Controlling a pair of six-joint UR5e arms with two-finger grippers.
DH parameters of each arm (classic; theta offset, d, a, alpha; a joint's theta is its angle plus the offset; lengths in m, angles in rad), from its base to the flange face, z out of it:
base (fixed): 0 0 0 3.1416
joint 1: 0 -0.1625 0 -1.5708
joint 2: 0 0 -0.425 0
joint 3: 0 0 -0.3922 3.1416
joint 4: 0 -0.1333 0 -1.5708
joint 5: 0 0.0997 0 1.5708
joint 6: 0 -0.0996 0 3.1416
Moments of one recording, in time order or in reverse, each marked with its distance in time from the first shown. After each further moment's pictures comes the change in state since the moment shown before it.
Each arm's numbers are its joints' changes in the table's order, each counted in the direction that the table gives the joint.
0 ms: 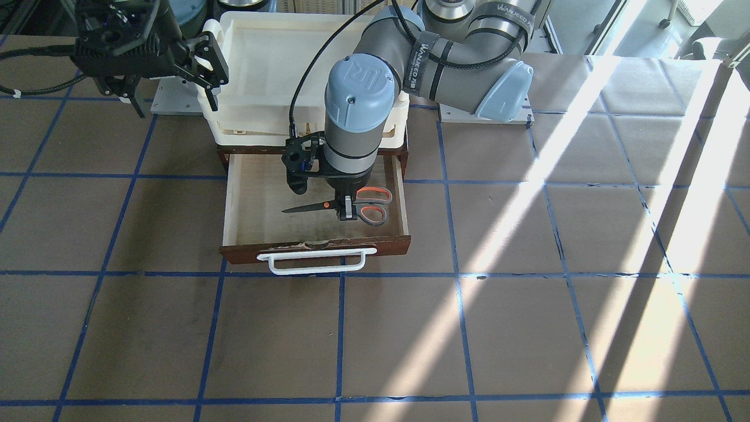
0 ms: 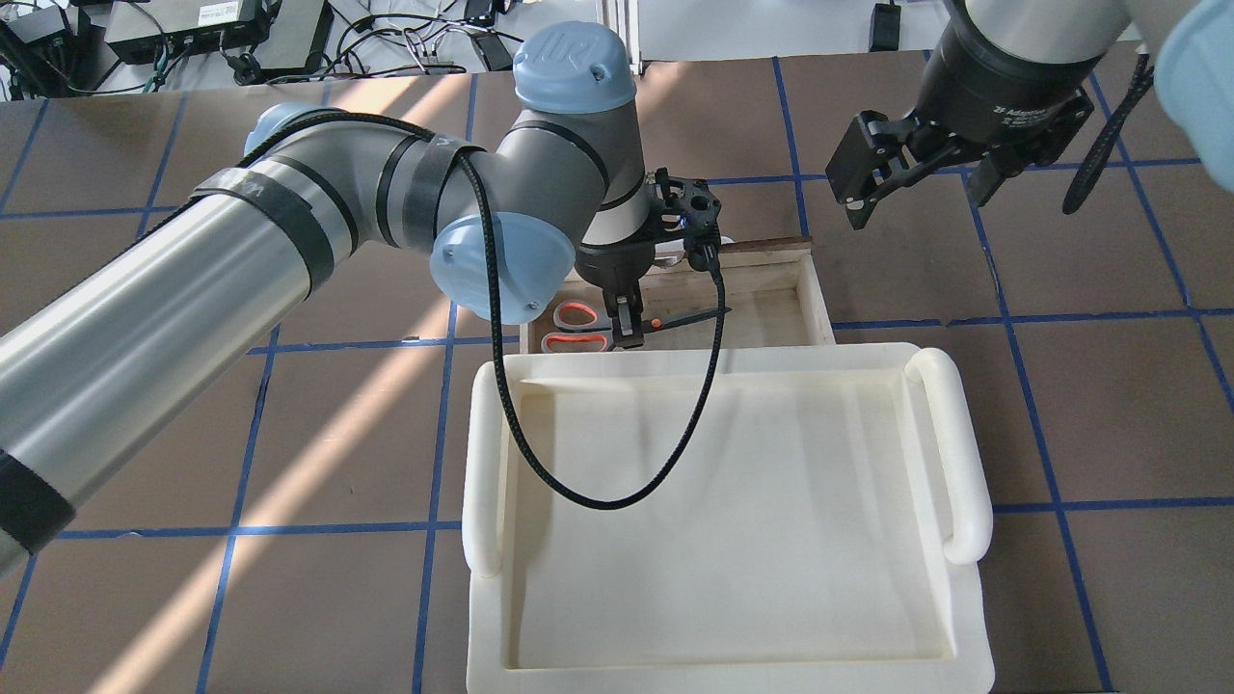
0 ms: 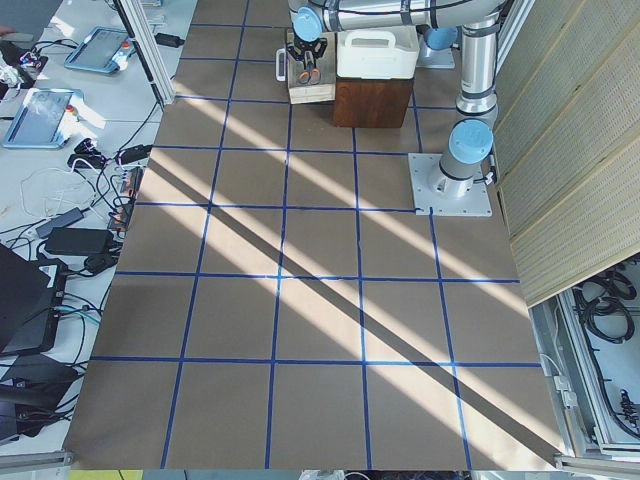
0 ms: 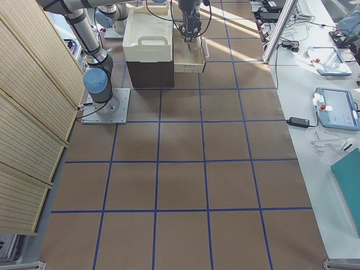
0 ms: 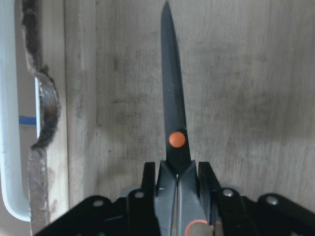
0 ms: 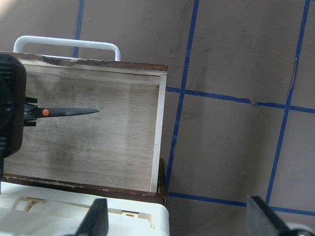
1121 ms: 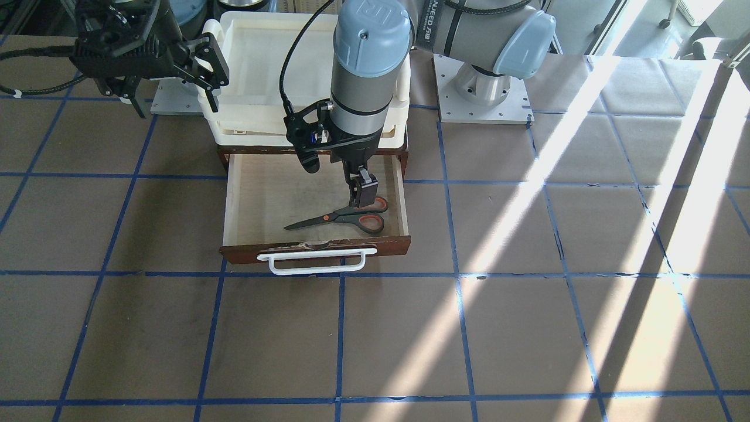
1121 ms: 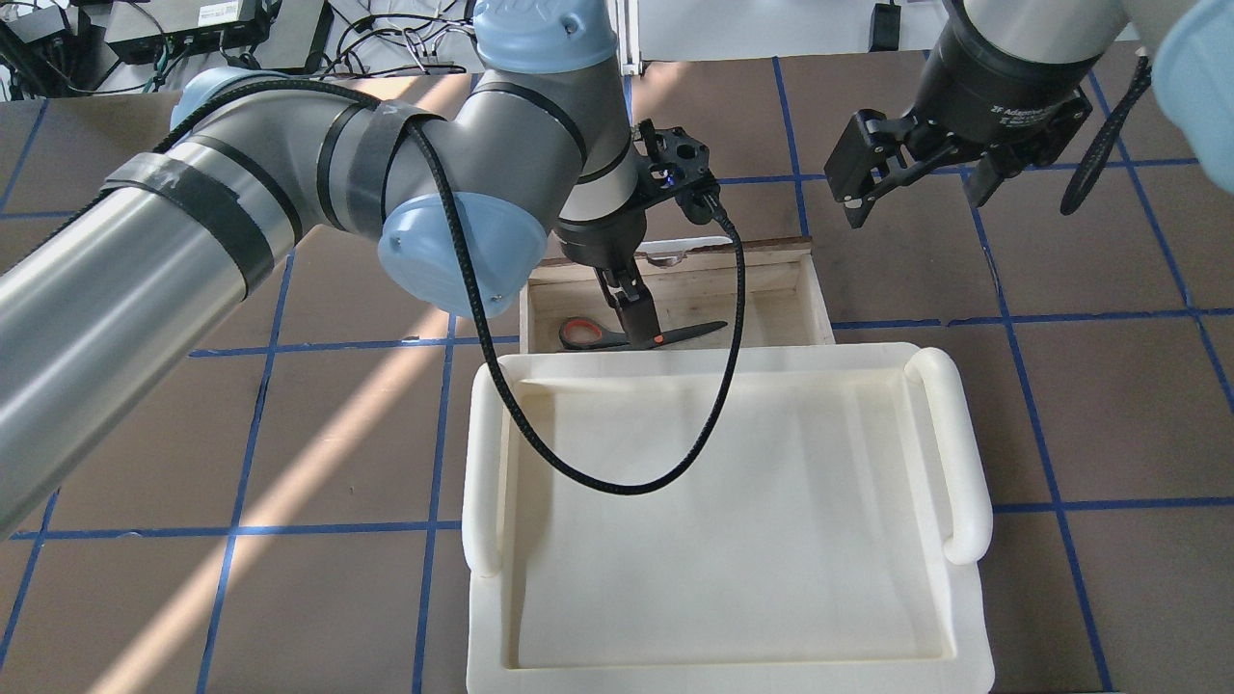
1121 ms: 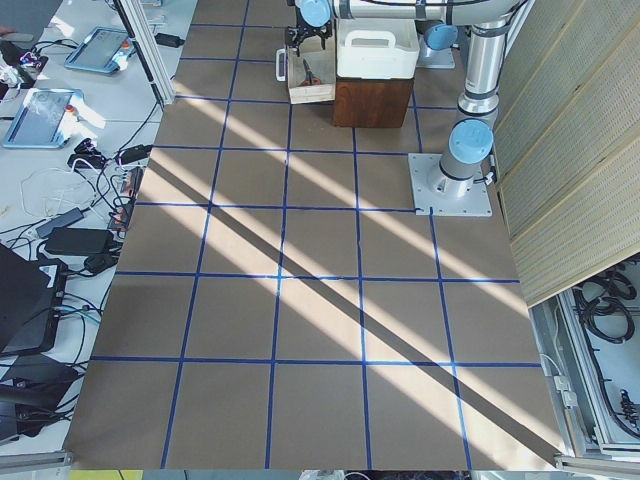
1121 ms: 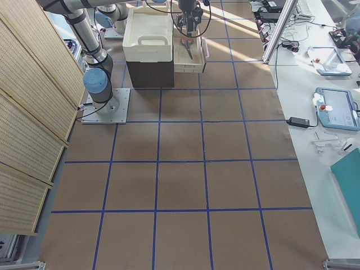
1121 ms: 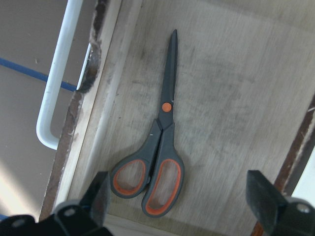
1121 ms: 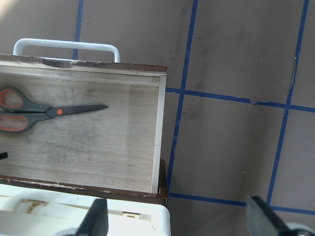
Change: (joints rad) left arm -0.006 0.103 0.022 0.052 0.012 0.322; right arm 0.000 0.000 0.000 0.003 -0.001 -0.009
